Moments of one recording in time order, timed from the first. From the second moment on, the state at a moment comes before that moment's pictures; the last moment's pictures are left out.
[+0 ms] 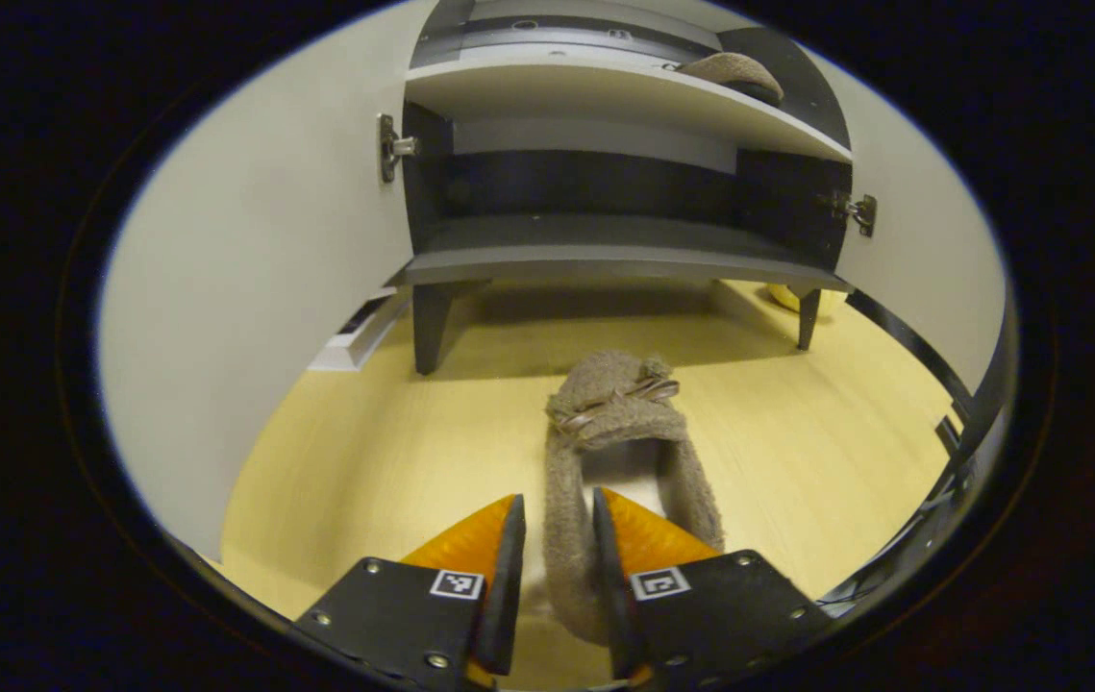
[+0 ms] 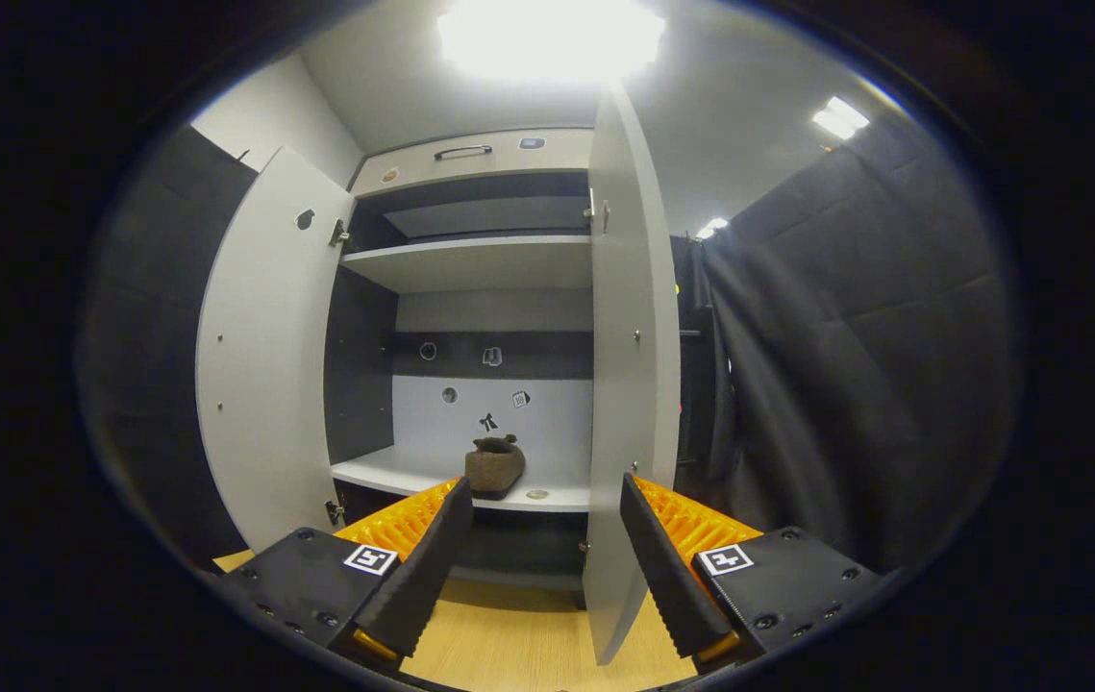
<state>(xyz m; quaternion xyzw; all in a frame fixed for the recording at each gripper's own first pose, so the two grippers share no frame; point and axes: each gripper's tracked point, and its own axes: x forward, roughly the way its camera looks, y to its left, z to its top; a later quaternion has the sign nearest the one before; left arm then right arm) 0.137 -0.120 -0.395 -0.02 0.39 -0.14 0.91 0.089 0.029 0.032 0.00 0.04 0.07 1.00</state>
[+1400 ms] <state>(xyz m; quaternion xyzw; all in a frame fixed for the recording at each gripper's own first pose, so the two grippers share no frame) 0.160 -0.095 -0.329 0.00 0.34 -0.15 0.93 0.082 0.061 0.006 0.03 0.09 0.13 0.99</state>
